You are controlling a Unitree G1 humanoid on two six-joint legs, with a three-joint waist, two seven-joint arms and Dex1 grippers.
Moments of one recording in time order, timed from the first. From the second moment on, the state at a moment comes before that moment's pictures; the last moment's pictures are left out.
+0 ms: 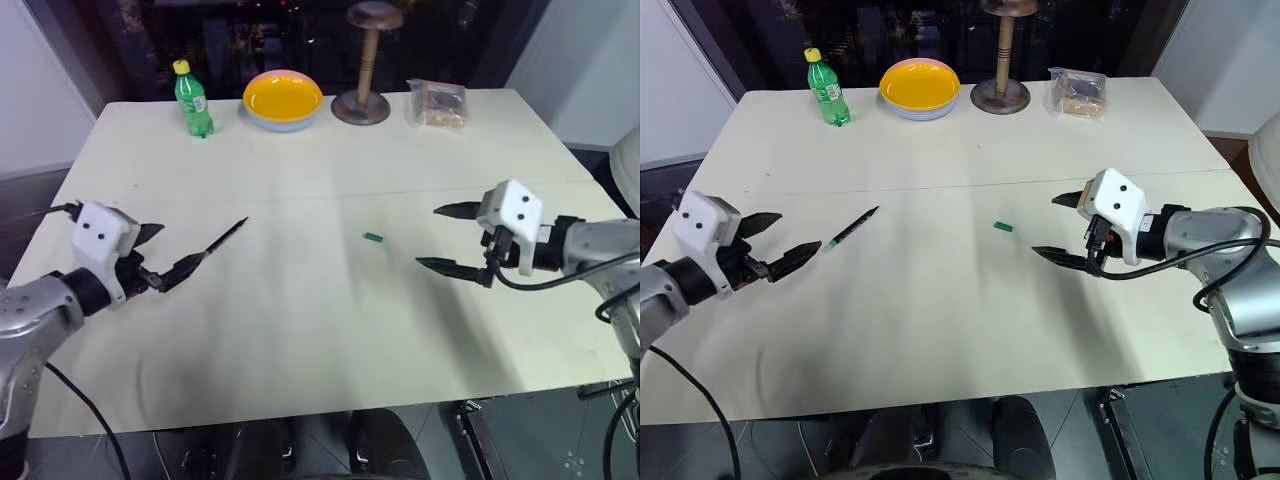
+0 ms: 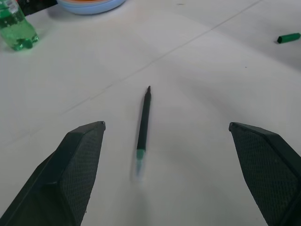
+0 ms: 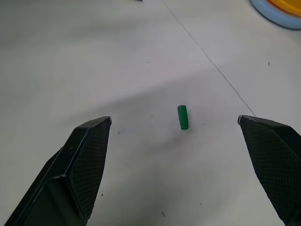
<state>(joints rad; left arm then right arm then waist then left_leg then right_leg) -0.01 0.77 0.43 -0.47 -0.57 0.71 -0.63 -0.35 -0.95 -0.10 -0.36 0.39 0.56 0.99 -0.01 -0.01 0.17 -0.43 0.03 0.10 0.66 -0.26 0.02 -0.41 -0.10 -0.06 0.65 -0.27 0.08</state>
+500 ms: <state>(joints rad) -0.33 0.71 0.16 0.17 -0.36 0.32 -0.85 -0.19 -0.90 -0.18 -0.58 0.43 0.67 0.81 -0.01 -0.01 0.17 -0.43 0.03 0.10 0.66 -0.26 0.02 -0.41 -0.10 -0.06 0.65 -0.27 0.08</state>
